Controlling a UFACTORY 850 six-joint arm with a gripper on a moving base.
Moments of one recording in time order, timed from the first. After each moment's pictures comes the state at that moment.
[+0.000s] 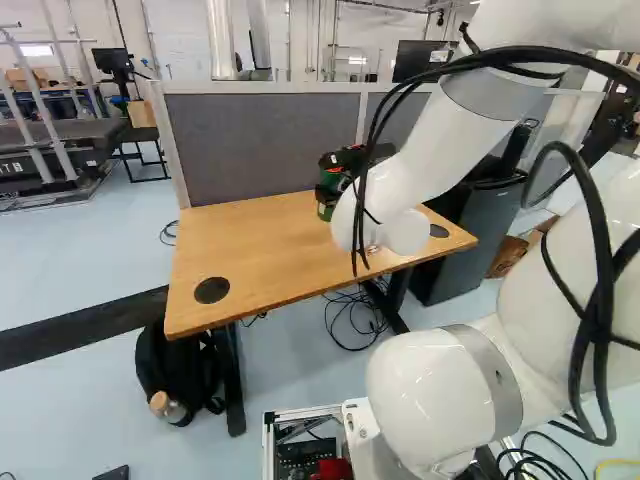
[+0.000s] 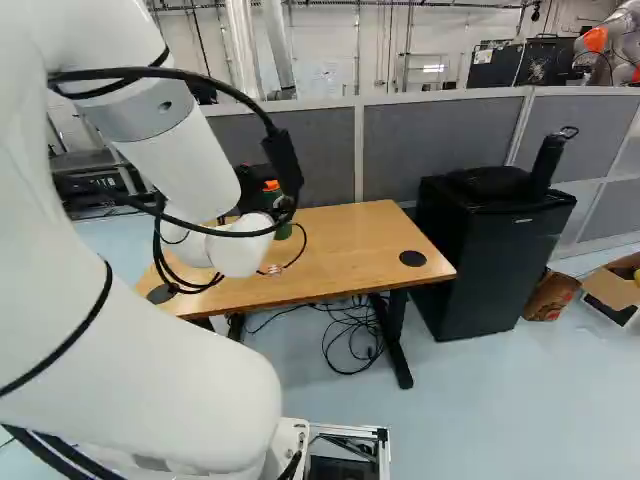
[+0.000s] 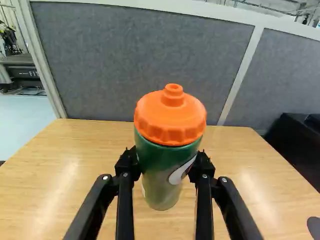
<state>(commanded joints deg) 3.2 11.9 -14.6 -8.2 51.5 0.0</state>
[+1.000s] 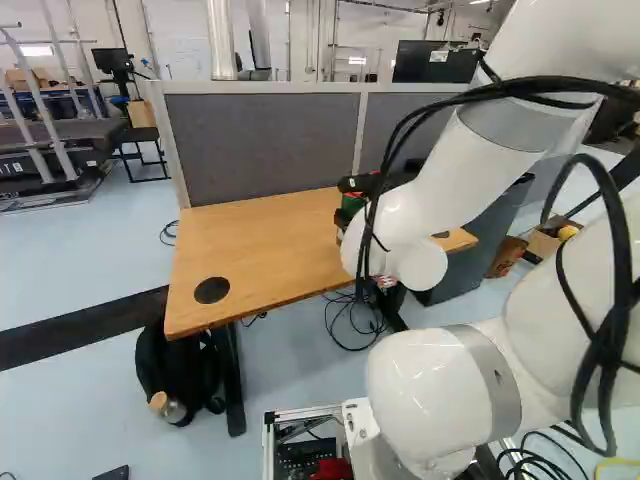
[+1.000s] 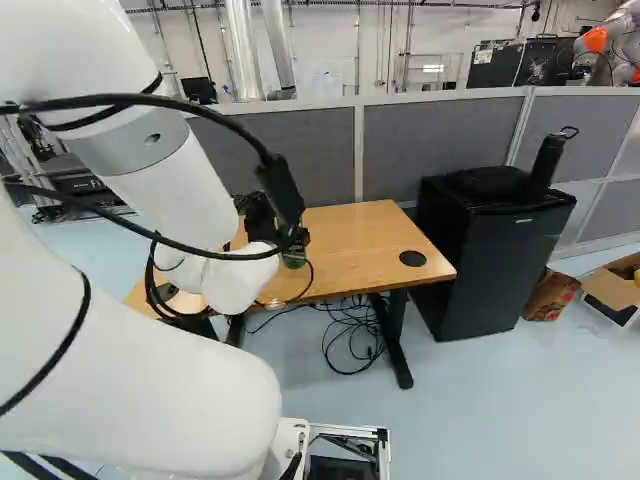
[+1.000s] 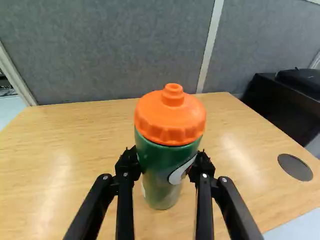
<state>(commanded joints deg) 0.2 15.7 -5.7 -0.6 50.1 0.0</state>
